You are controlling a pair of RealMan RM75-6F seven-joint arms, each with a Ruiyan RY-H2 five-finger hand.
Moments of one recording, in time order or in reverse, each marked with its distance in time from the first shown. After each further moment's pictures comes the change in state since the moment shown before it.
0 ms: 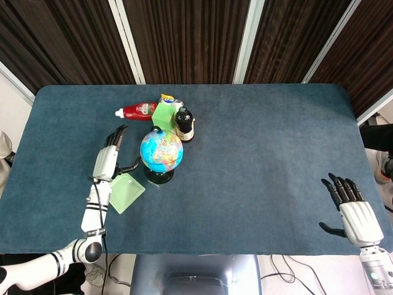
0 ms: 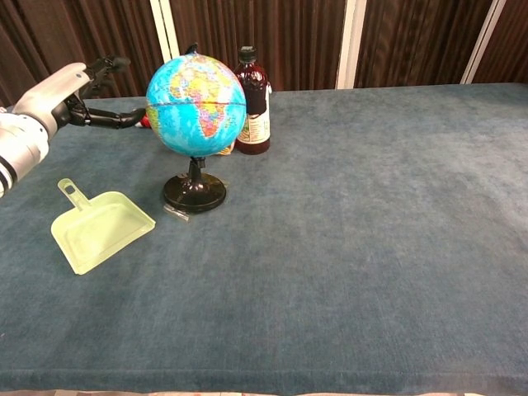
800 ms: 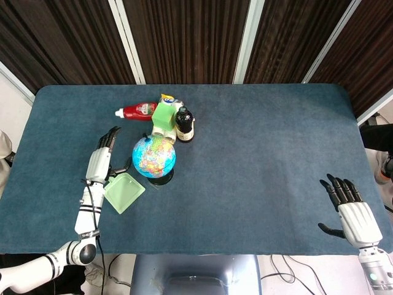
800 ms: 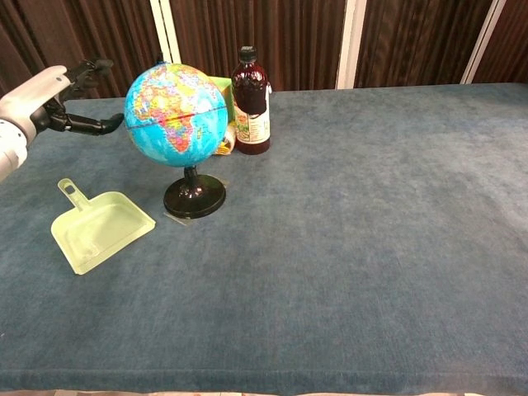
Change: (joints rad) left arm 0.039 0.033 0.033 0.007 0.037 0.030 -0.040; right arm 0.000 -0.003 -0.006 -0.003 -0.013 0.000 -0.009
